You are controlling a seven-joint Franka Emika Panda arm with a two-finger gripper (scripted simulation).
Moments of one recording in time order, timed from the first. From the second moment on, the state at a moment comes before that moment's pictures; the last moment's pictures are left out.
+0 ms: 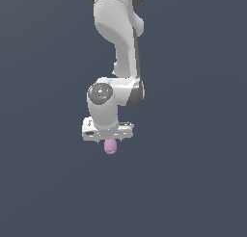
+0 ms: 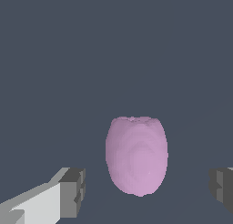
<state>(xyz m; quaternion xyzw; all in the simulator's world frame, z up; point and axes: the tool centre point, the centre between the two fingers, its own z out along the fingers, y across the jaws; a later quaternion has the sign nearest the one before) 0.045 -0.063 0.091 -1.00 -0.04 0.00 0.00</state>
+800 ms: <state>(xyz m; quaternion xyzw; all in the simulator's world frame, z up) 0.045 -0.063 0.043 -1.00 -0.05 0.00 0.00</state>
